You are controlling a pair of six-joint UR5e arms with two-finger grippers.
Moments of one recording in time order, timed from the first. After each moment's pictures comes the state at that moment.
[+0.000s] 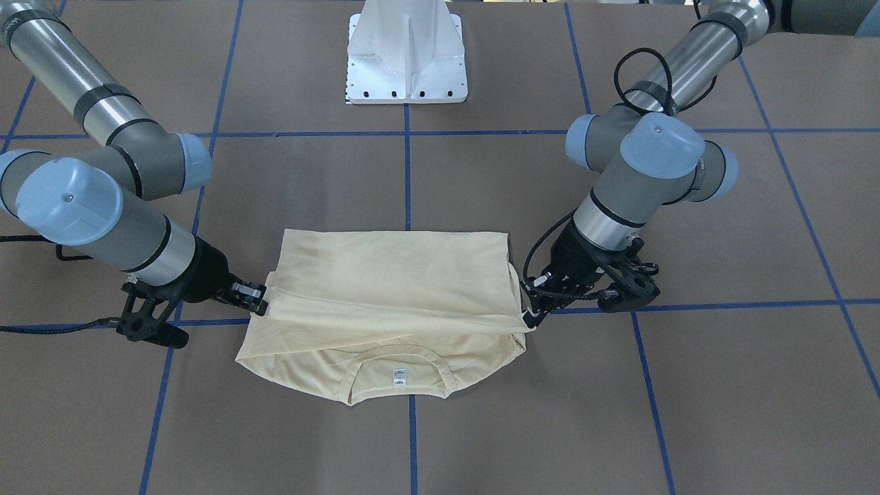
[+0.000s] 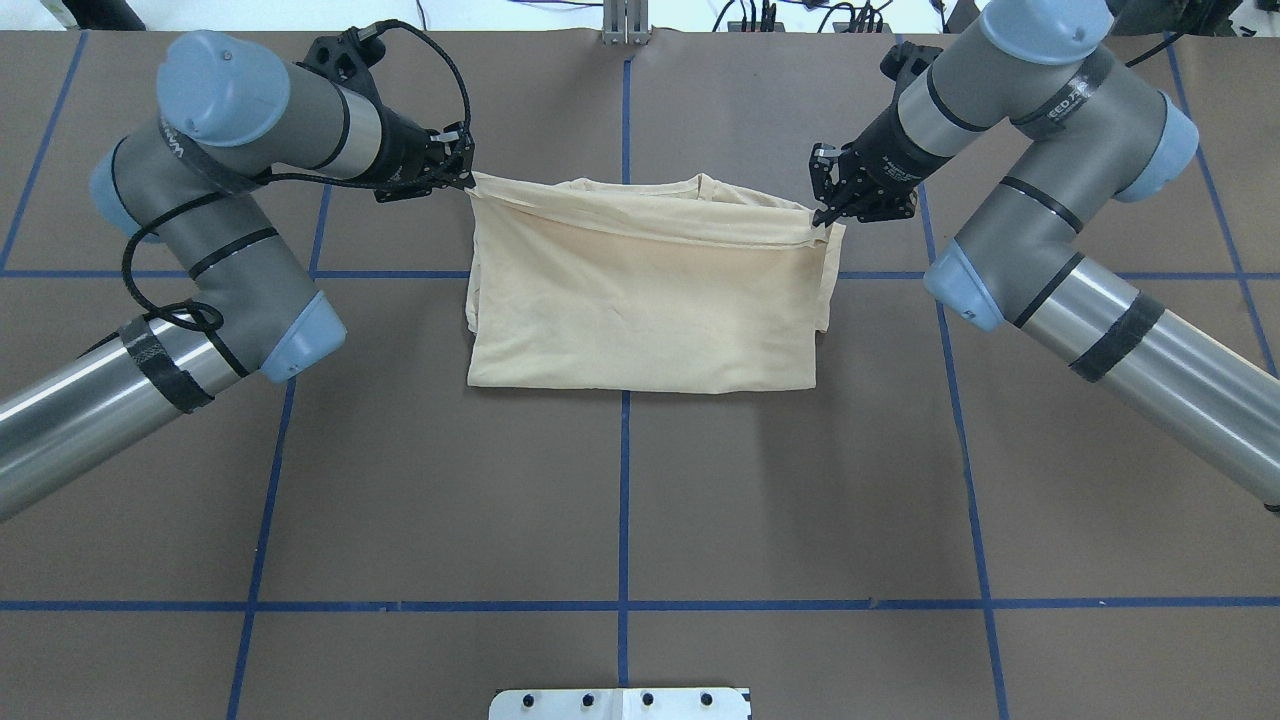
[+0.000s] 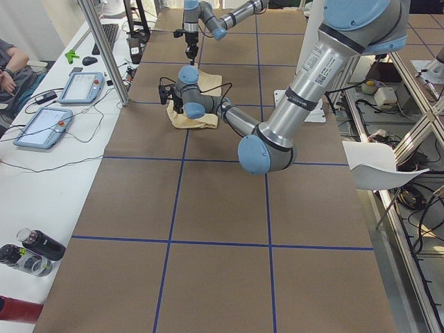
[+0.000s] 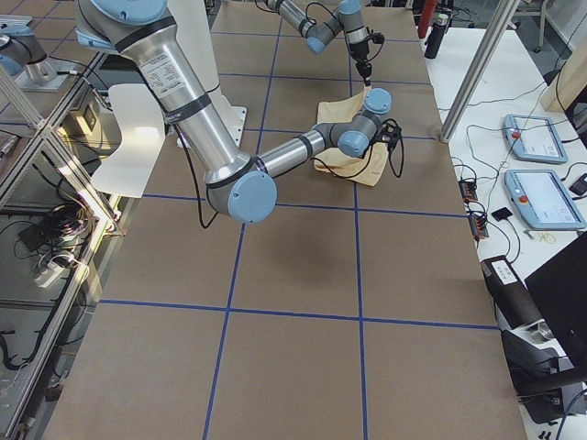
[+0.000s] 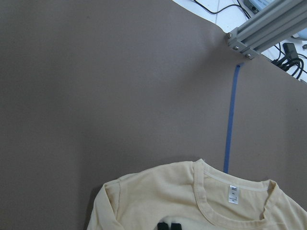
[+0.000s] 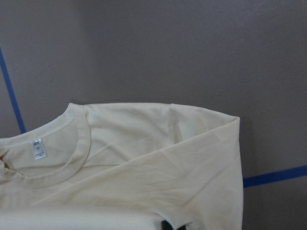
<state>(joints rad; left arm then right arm) -0.82 -2.20 -1.36 -2.32 -1.94 -1.52 0.91 -0.96 1.36 -1.09 2.29 1.36</state>
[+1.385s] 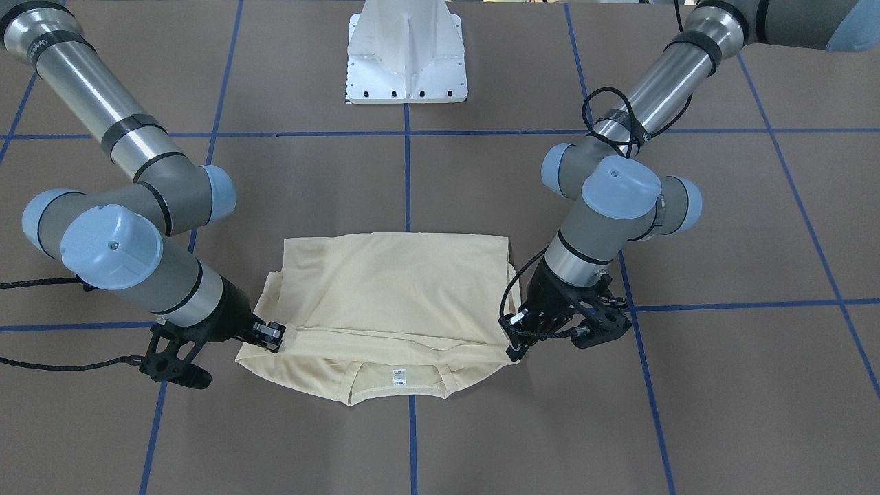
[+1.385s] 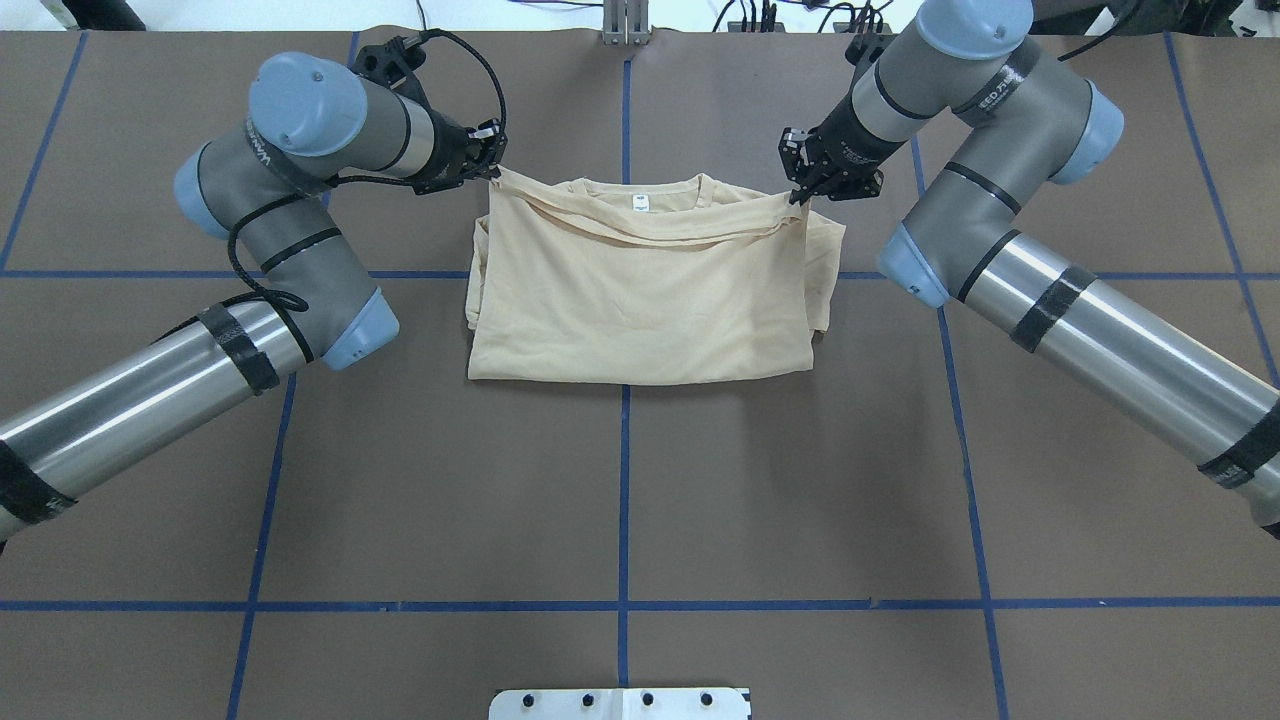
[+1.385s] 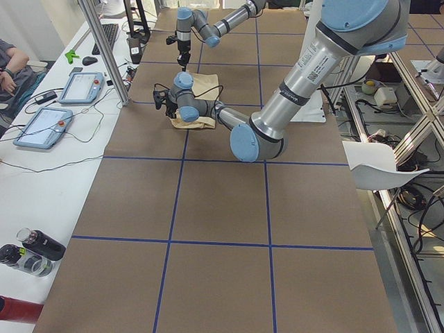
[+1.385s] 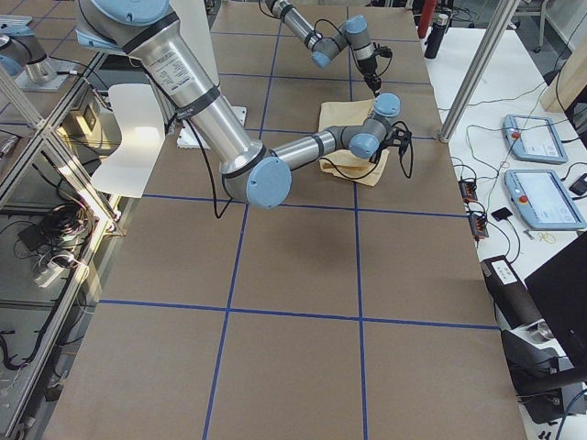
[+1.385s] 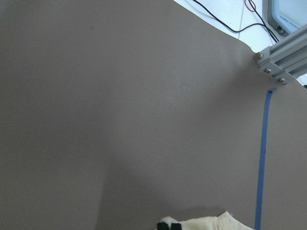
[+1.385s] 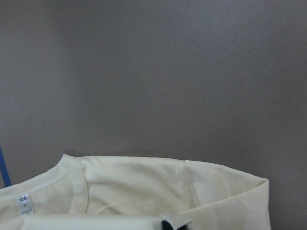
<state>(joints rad) -0.80 -2.32 -1.14 -2.39 -1.83 -1.53 0.90 -0.86 1.17 -1.02 2.20 1.36</state>
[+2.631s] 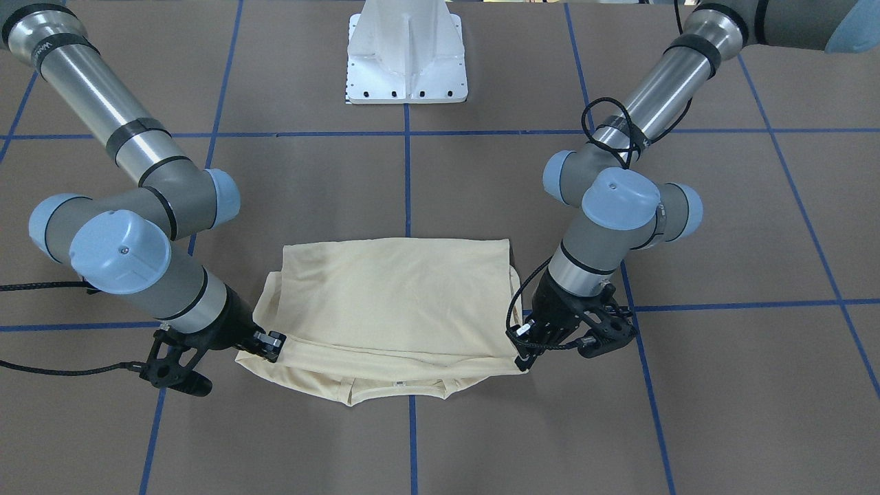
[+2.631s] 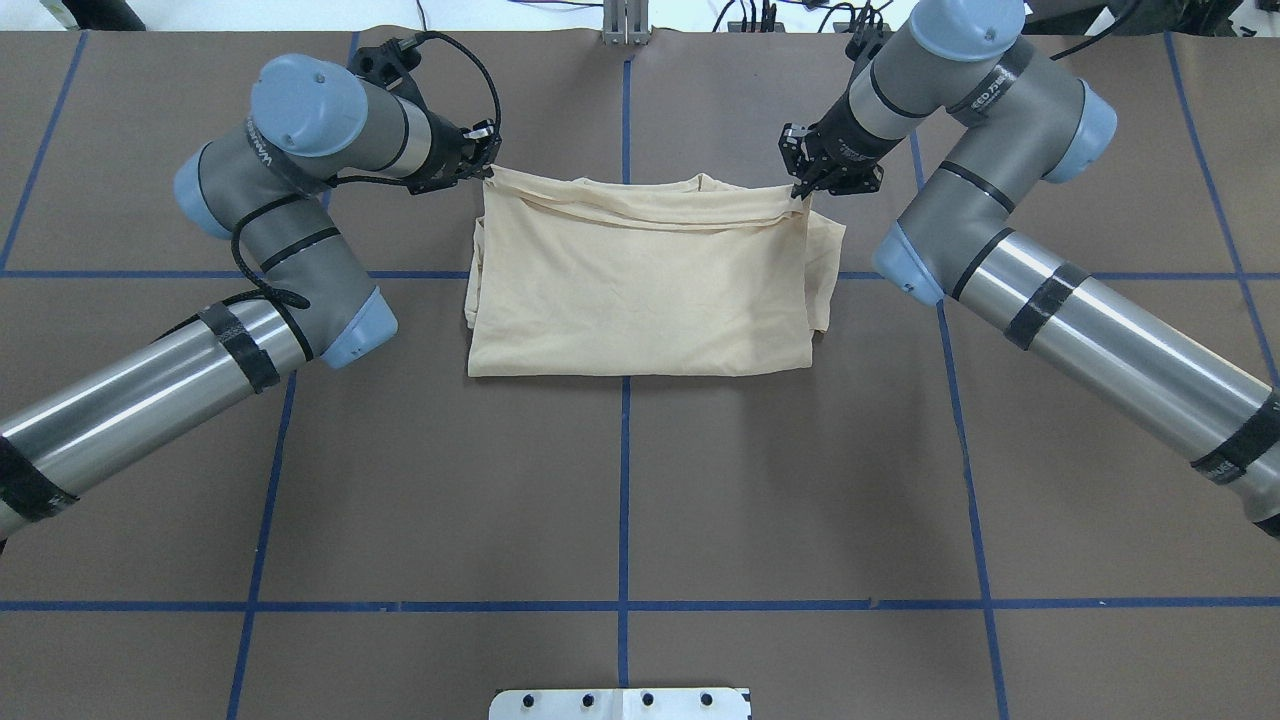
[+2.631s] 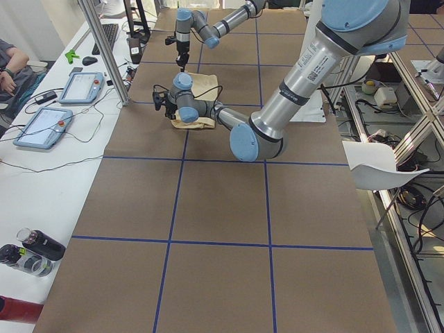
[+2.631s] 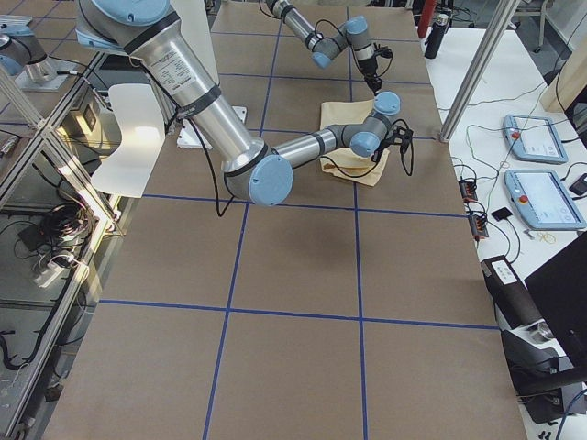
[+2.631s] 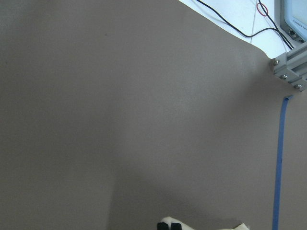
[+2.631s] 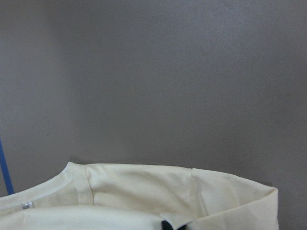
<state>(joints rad) -0.80 -2.32 -1.13 -2.39 -1.83 -1.54 0.90 -0.85 1.16 -1.02 2.18 1.36</state>
